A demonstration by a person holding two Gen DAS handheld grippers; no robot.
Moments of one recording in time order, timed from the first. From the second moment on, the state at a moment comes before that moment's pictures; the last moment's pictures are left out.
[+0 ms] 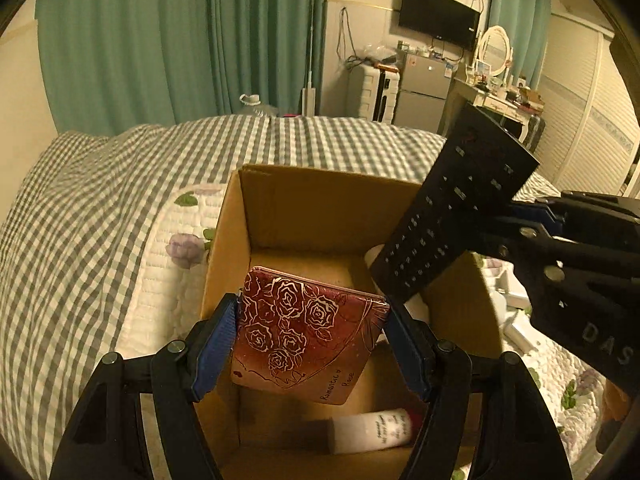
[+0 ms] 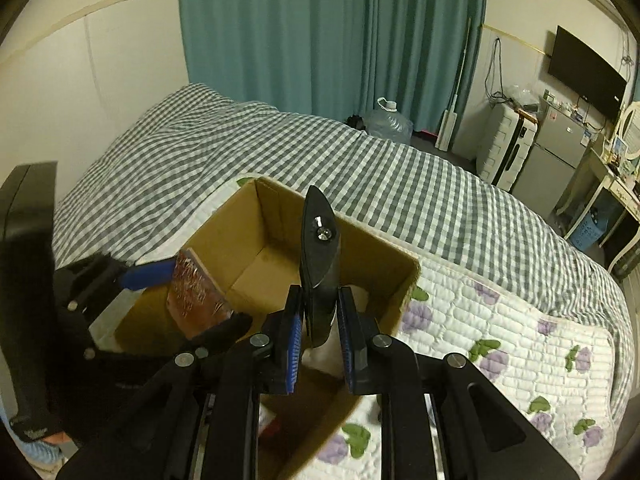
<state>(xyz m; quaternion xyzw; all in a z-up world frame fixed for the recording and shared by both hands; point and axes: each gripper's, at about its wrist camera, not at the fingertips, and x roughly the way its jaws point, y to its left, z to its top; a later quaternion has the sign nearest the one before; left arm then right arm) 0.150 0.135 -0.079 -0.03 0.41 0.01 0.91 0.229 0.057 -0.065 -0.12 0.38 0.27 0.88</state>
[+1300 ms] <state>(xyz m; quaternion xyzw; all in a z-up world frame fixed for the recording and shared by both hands) 0.138 0.005 -0.034 -0.01 0.39 -0.02 0.92 0.216 -0.122 -0.014 -0.07 0.33 0.16 0.93</state>
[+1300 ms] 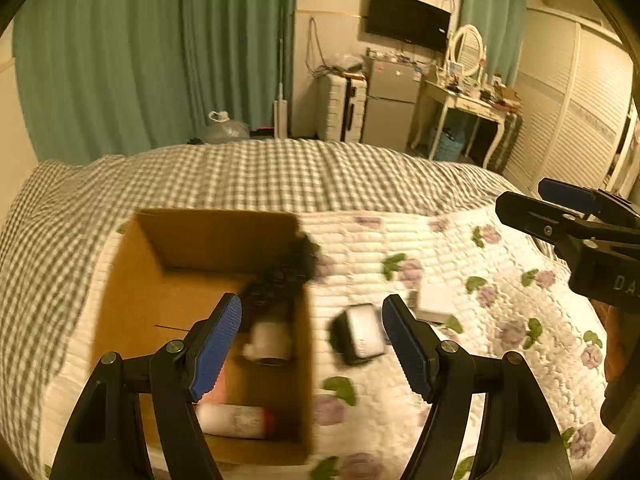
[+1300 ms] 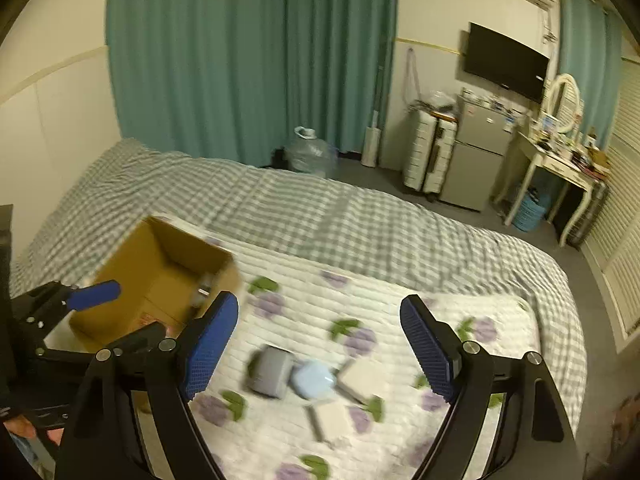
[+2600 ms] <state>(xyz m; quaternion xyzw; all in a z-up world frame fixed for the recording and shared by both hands) 0.205 -0.060 -0.195 0.04 0.52 0.03 0.86 0.314 -0.147 -0.215 -0.20 0.51 0.28 0.79</state>
